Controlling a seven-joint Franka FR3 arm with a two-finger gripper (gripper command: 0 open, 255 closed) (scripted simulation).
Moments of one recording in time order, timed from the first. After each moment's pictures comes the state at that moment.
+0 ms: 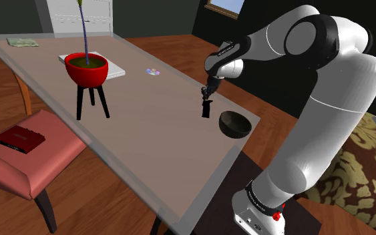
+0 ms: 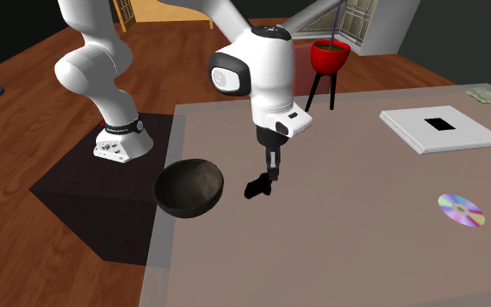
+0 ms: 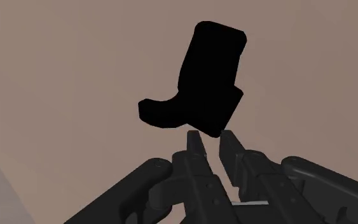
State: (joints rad) arm -0.08 0.24 -0.30 -2.15 0.09 2.49 -0.45
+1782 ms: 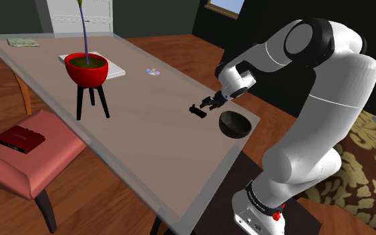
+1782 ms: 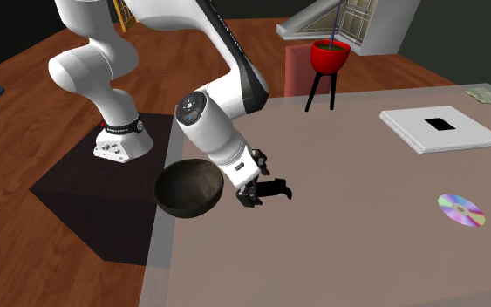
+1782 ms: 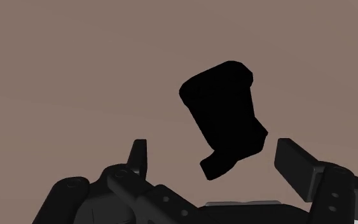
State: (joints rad) arm -0.41 0.30 -0.03 -2.30 1.09 2.71 -1.18
